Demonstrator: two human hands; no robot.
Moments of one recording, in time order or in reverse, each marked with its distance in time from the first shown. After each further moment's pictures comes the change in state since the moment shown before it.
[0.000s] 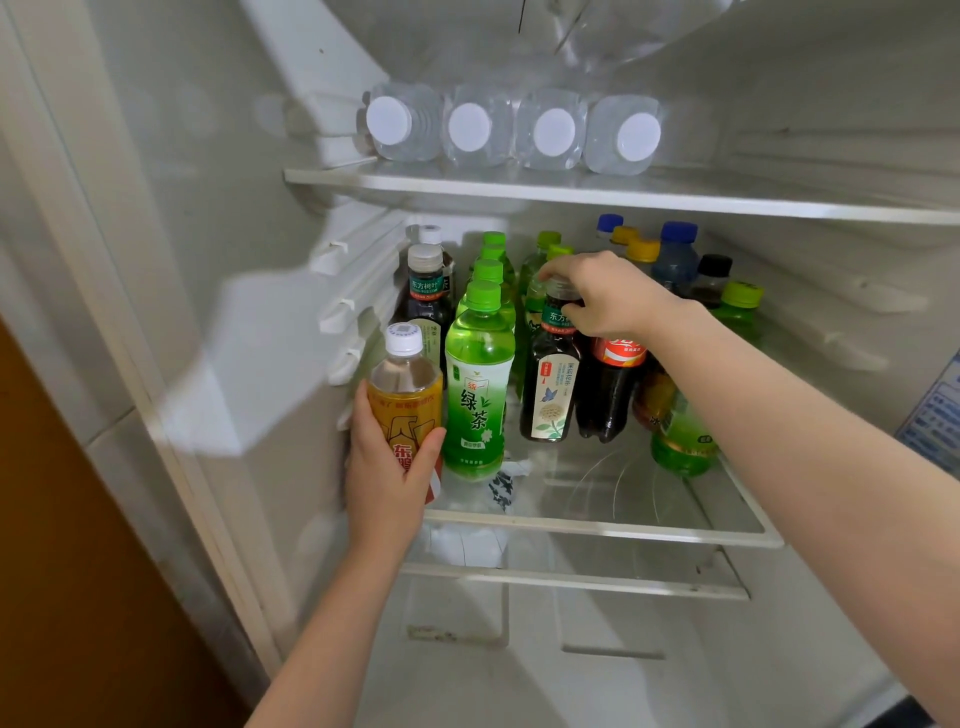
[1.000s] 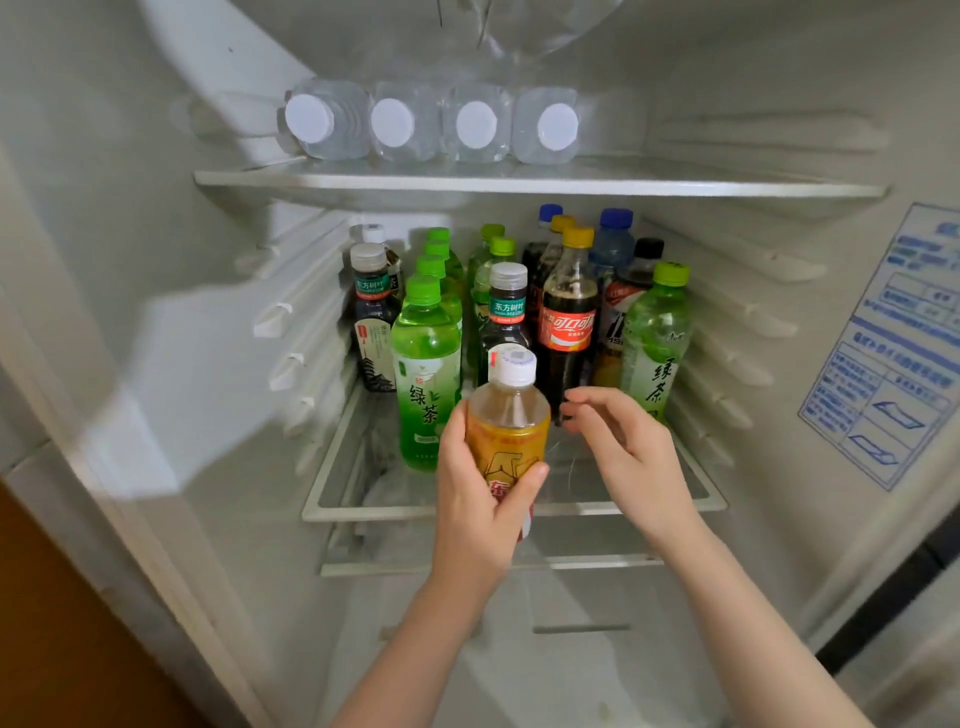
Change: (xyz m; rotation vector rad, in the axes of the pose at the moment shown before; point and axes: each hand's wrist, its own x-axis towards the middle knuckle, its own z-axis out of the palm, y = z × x) left_hand -0.071 0.072 0.052 -0.329 -0.296 0.076; right_hand -0.169 -0.055 0.060 0.942 0.513 0.390
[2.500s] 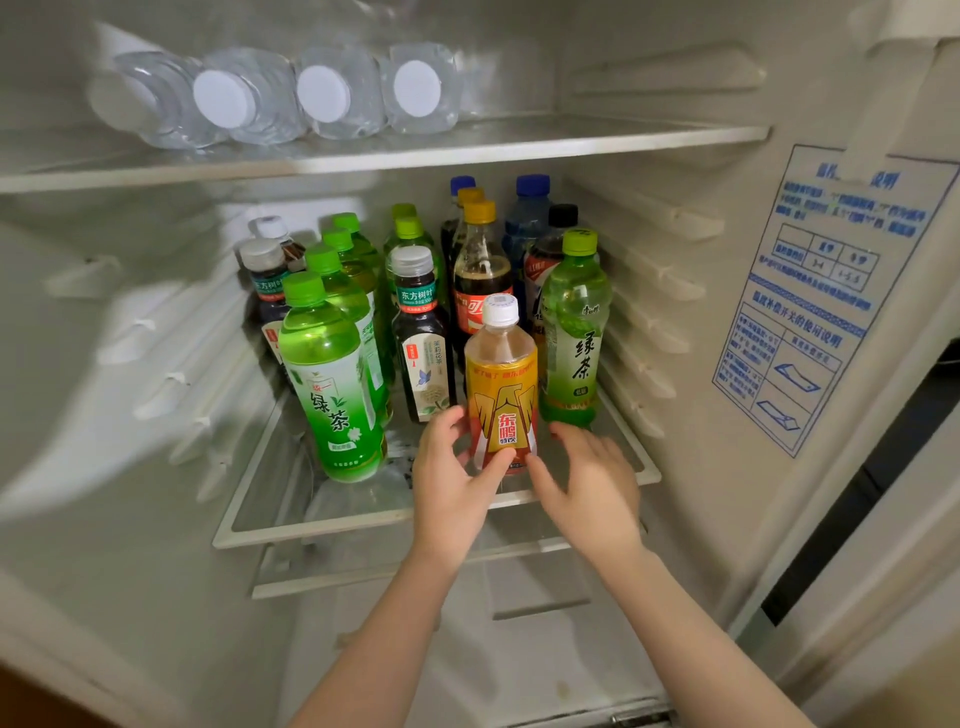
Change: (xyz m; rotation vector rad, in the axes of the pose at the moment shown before) left_hand 0.022 -0.041 0.065 0.134 -0.083 -0.158; right_hand -0.026 0.089 -0.017 -0.726 0.068 0.090
